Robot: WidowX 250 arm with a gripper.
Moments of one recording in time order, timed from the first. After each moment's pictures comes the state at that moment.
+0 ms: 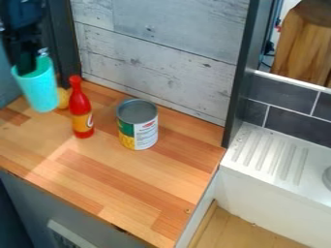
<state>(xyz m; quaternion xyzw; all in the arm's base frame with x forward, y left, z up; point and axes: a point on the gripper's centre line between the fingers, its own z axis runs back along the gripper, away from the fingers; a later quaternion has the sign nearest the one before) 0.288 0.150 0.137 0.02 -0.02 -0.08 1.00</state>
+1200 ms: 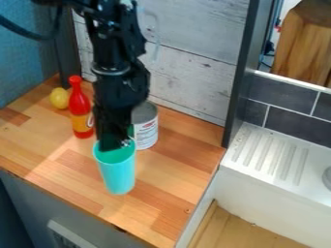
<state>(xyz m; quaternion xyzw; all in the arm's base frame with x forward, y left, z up) 0.256 -0.001 0.084 0.01 0.02 -0.30 0.95</state>
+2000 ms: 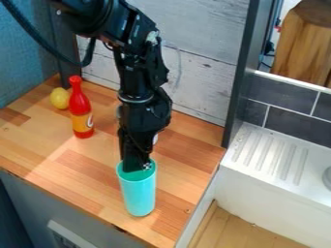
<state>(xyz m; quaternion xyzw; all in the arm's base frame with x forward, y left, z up) 0.269 -0.021 0.048 0.00 0.03 -0.34 0.94</state>
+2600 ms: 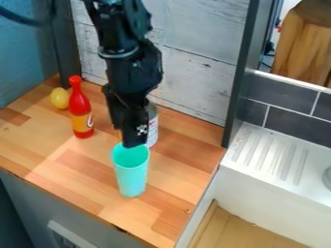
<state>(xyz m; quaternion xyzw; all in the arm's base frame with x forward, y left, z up) 0.266 -0.018 0.108 -0.03 -0.04 -0.32 0.95</state>
